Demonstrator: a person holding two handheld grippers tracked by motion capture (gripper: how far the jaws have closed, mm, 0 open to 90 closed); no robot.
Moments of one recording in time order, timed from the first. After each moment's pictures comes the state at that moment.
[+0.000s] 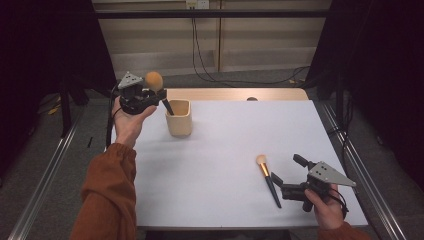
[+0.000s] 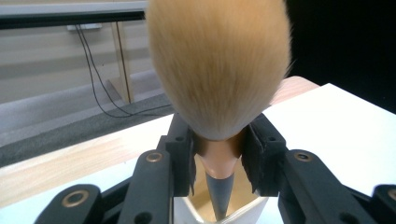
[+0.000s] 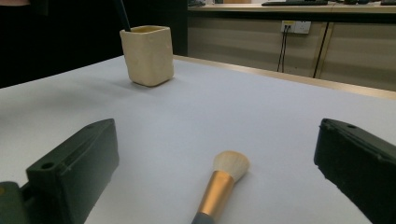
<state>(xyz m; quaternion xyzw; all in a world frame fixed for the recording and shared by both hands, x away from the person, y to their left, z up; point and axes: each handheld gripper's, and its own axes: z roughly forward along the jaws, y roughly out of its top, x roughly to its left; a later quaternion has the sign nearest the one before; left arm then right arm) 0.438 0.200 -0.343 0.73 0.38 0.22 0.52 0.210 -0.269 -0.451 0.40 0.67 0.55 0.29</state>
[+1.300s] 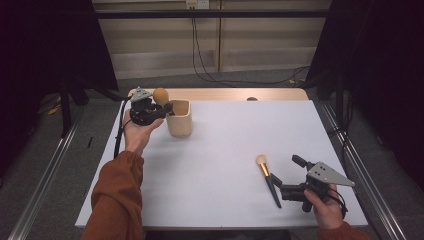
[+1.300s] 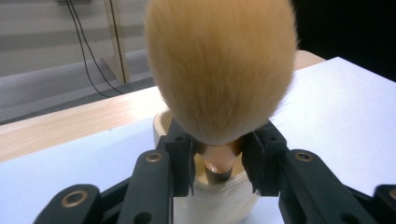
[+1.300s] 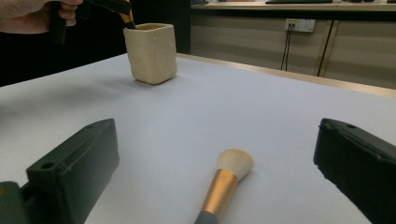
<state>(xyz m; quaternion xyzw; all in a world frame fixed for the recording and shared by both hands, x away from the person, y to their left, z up) 0.441 0.188 -0.394 0.74 0.40 0.20 0.50 0.210 -0.268 -0.453 0.40 0.67 0.55 0.28</state>
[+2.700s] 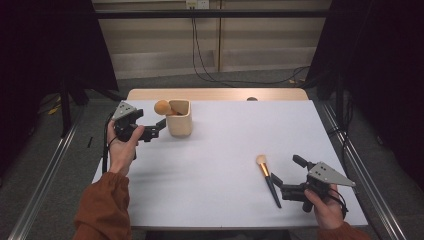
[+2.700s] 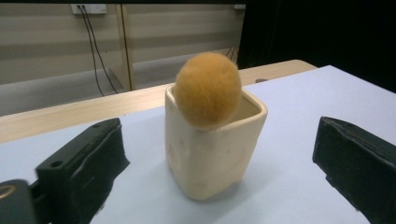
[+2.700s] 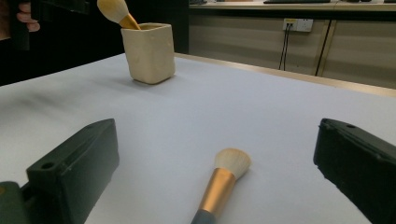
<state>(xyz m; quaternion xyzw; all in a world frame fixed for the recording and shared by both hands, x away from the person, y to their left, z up) 0.388 0.221 -0.394 0.72 0.39 0.22 0.52 0.210 -0.270 -0.453 0.40 0.67 0.55 0.28</state>
